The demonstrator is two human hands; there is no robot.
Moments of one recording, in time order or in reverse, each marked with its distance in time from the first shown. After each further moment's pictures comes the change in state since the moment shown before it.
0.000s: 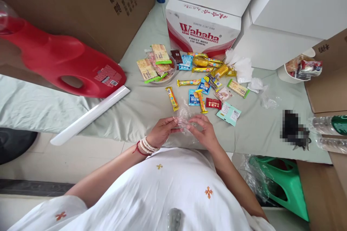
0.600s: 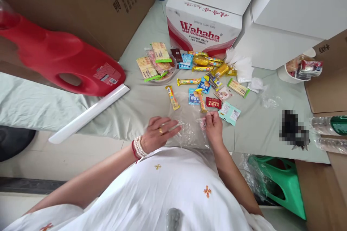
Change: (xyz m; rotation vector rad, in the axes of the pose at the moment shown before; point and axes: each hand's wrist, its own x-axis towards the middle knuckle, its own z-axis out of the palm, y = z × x) left_hand -0.022 -0.002 -0.039 1.541 -0.078 1.012; right_hand 0.010 0.025 -0.005 0.229 0.361 0.327
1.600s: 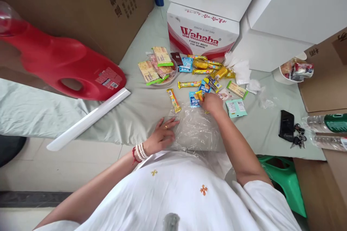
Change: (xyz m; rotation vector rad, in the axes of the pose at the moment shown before) left_hand -0.010 -0.015 0.009 -0.457 -0.392 -0.371; right_hand 0.100 -0.087 0.031 -1.473 -0.281 -0.127
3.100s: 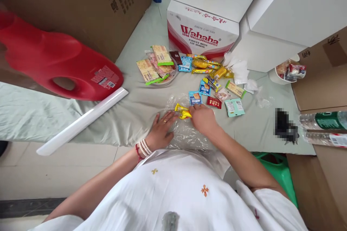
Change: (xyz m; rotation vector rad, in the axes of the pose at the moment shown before) left_hand 0.013 0.001 -0.004 0.295 0.098 -0.085; right_hand -0.084 -0.037 0.009 -0.188 0.052 -0.400
